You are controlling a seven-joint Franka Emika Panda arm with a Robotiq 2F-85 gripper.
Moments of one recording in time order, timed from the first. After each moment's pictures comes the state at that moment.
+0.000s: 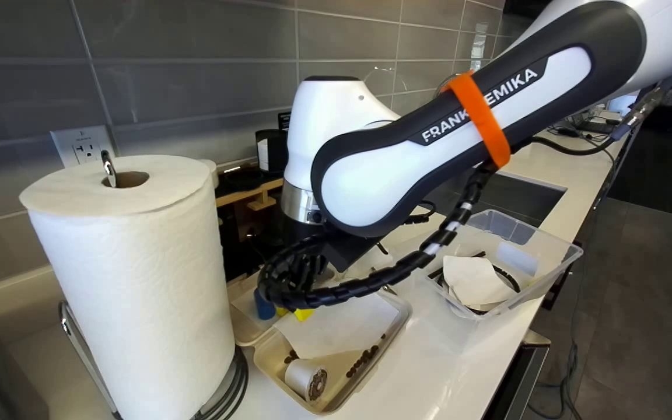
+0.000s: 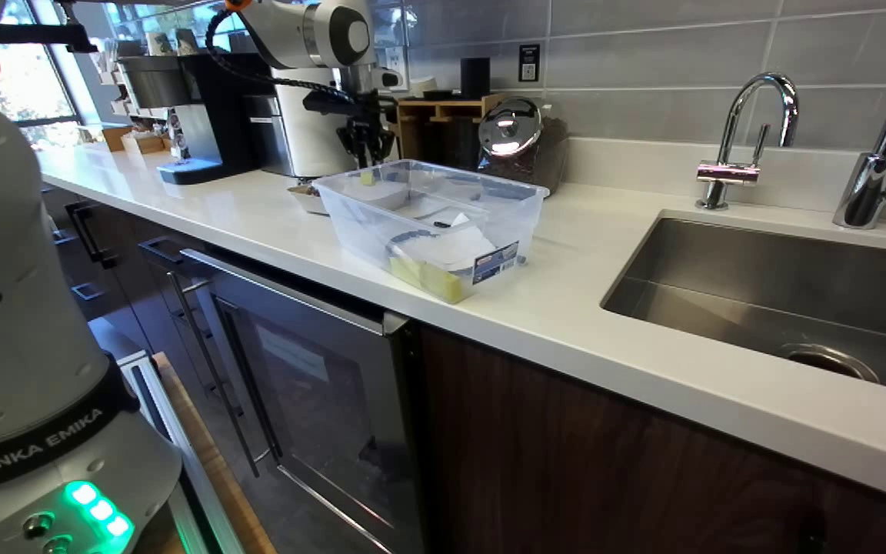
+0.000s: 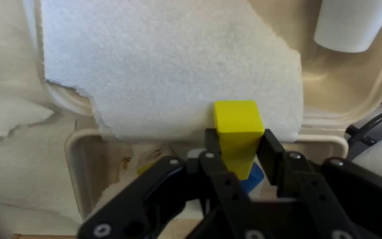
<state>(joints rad) 0.30 0.41 0.24 -1.83 -0.07 2.38 0.19</state>
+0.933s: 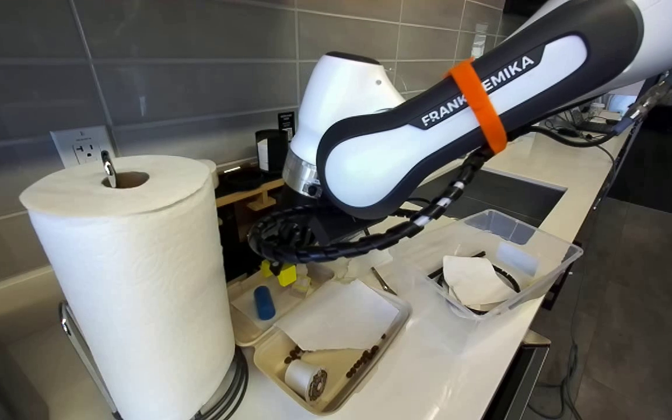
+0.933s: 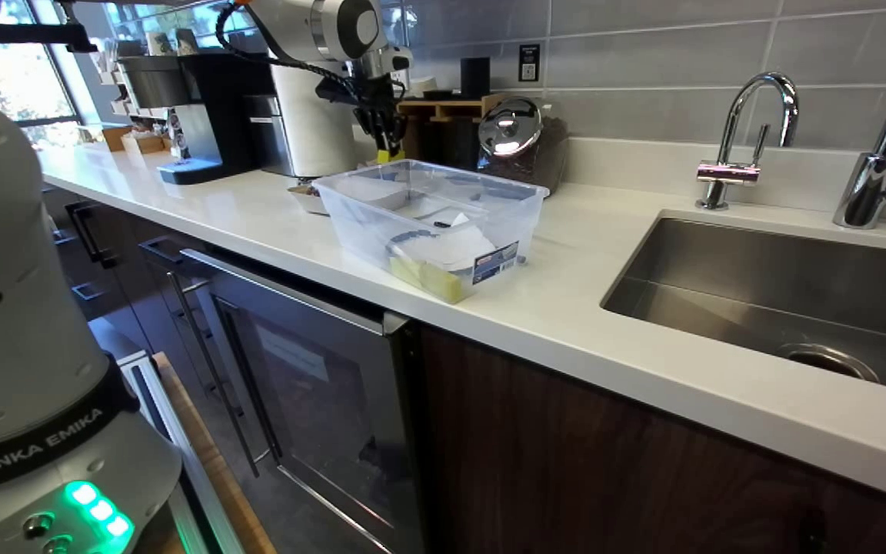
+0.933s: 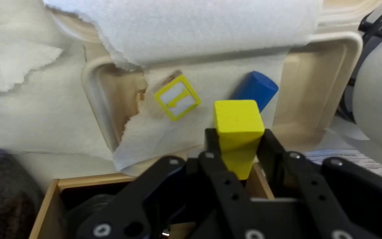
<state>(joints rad) 0.31 0.39 0.19 -1.82 -0.05 2.54 0.29</state>
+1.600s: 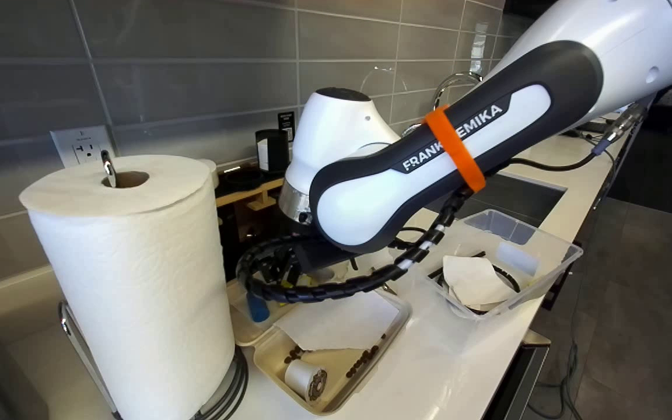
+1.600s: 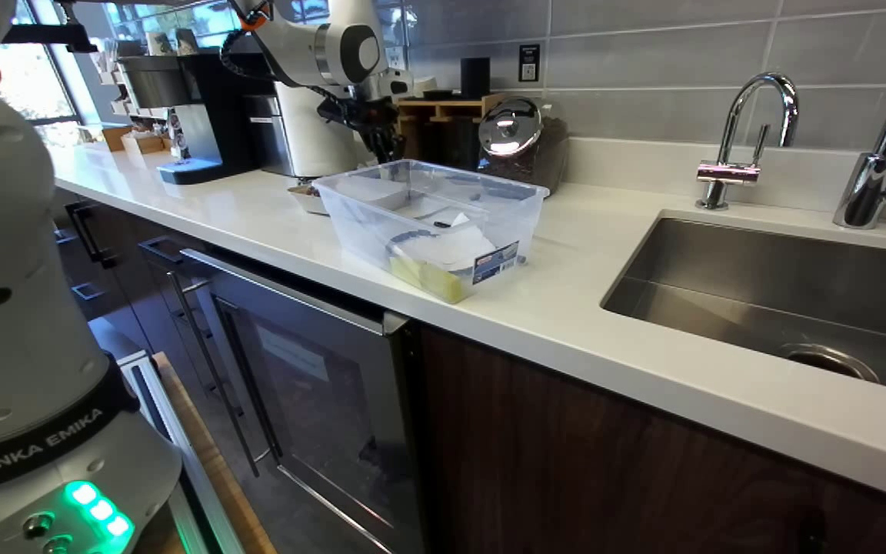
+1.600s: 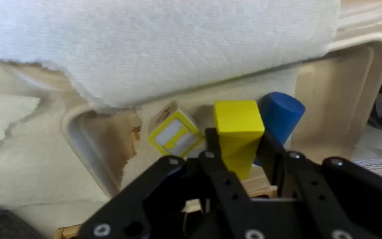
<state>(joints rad) 0.38 0.46 0.13 -1.82 -0.06 2.59 0.44</state>
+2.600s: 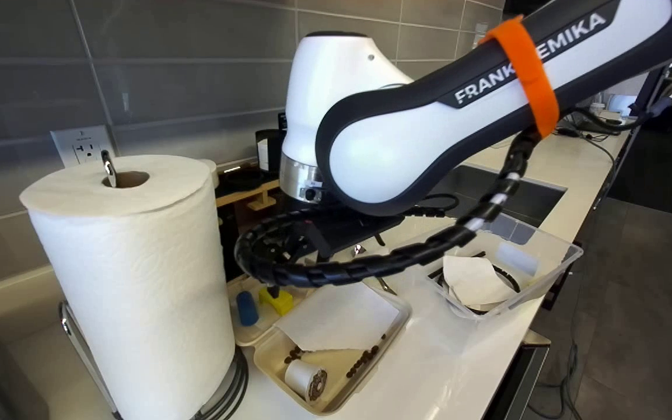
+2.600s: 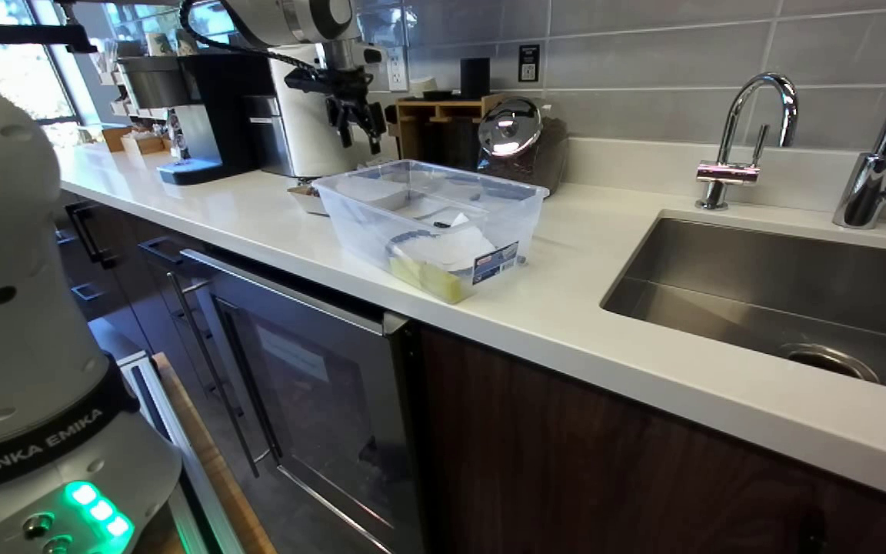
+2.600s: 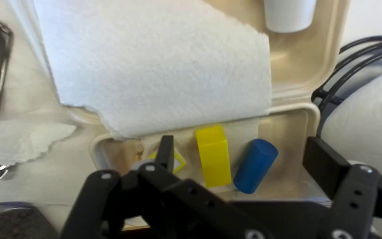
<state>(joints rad) 0.41 0.30 0.15 -1.86 -0.07 2.34 0.44</state>
